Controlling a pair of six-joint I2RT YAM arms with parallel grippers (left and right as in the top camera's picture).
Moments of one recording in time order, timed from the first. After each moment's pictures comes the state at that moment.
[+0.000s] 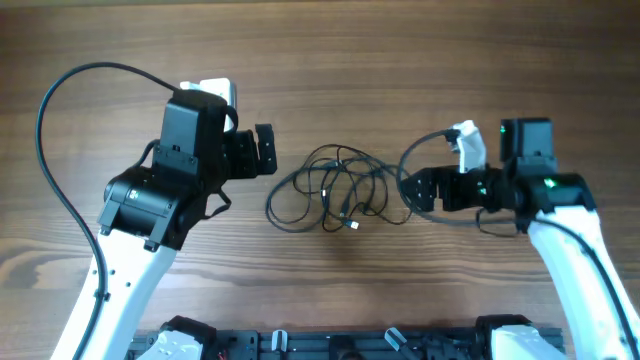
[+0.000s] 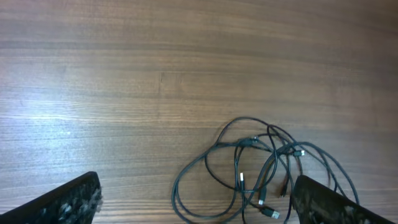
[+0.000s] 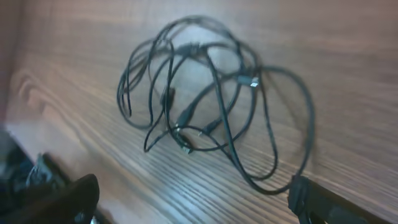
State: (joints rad) left arm -0.34 1.18 1.24 -0.91 -0.06 -0.35; right arm 0.04 1.27 0.89 -0.80 -0.65 -0.05
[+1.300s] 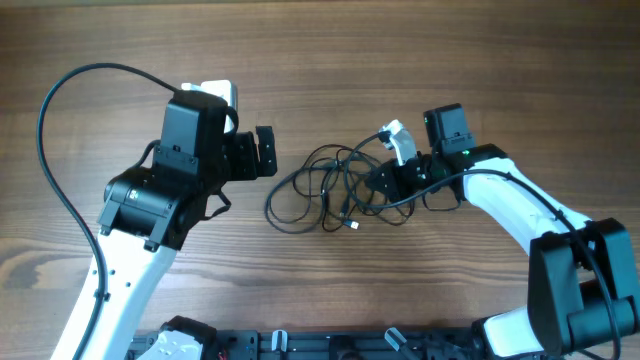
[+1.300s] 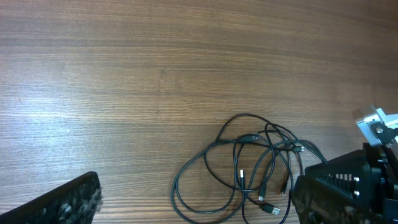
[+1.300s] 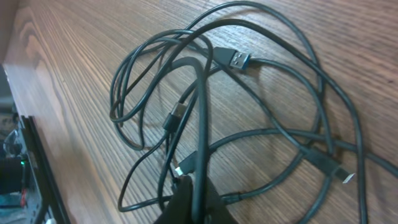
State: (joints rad) left arm -0.34 1.18 1.24 -0.91 -0.06 -0.35; right arm 0.25 1.65 0.89 -0.42 -0.72 -0.10
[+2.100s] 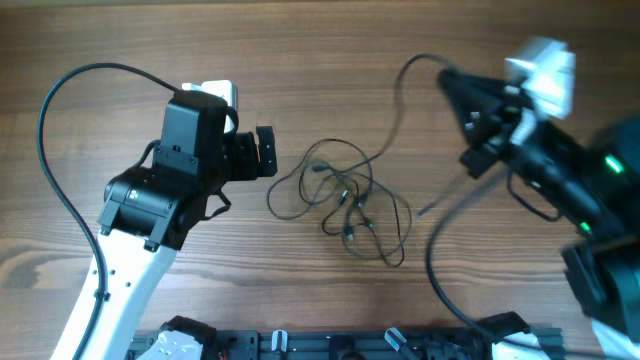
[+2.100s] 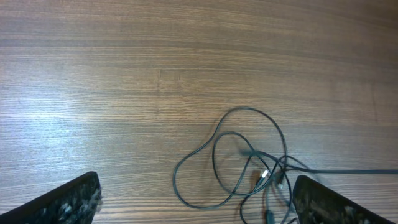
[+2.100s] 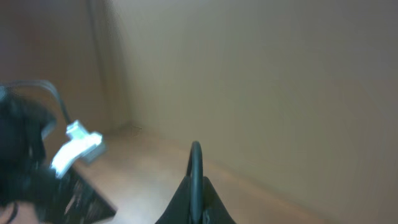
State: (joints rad) left arm -0.34 1.18 1.24 -0.91 -0.06 -0.34; right arm 0.25 0.94 1.36 -0.41 -0.41 -0.01
